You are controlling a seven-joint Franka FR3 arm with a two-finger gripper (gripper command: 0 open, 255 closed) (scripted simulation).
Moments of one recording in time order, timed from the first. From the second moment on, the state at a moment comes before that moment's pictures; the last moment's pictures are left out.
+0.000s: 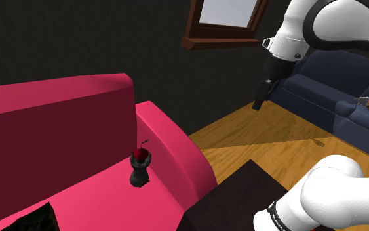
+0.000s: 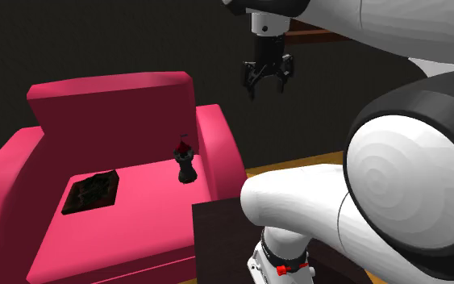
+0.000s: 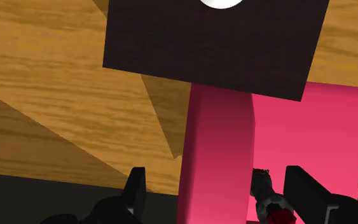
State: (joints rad) arm -0.01 -0.83 0.01 -2.41 -0.05 1.54 -0.17
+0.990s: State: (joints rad) arm 0.14 -0.43 -0.09 -2.39 -0.04 1.96 -0.59
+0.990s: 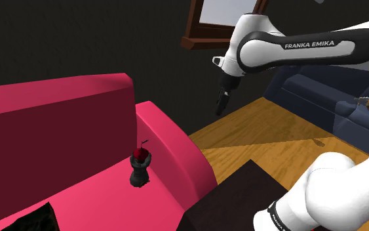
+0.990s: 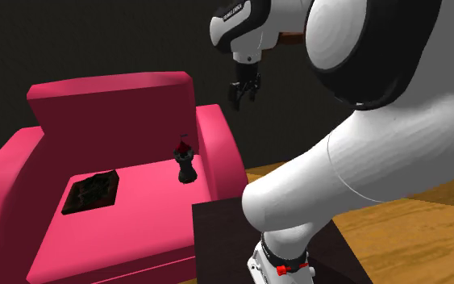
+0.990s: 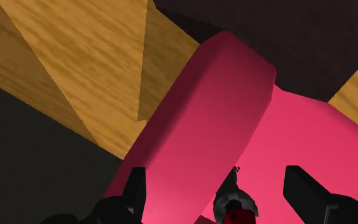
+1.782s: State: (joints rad) arm 0.26 -0.03 -0.09 -2.24 0.07 2.22 -0.98
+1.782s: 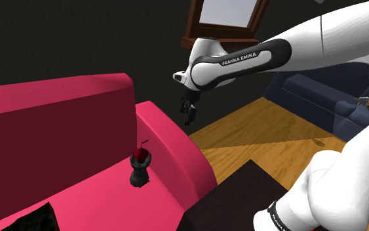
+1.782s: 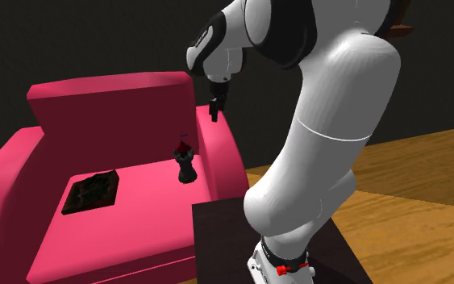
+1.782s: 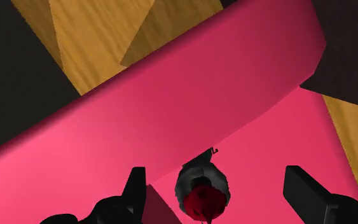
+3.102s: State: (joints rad) arm 0.33 0.42 0.05 -1.98 0.15 2.42 -1.37
